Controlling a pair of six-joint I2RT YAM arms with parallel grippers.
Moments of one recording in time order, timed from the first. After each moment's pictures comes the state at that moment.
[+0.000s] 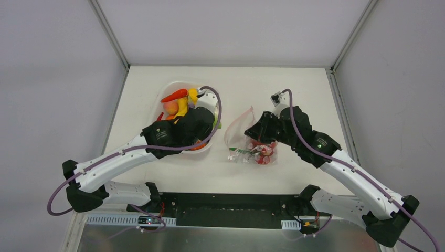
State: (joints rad) left arm -1.09 1.19 1.31 -0.80 -0.64 -0.36; right arm 0.79 0.94 0.98 -0.51 -0.07 0.76
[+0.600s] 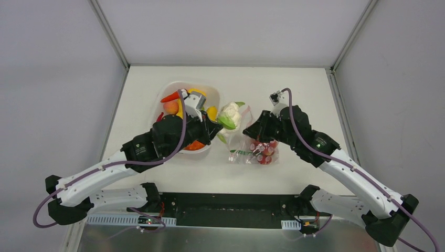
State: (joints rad) left arm -1.08 0.92 1.13 -0.42 -0.35 -0.43; right arm 0.79 0.95 0.98 -0.48 -0.09 0.77
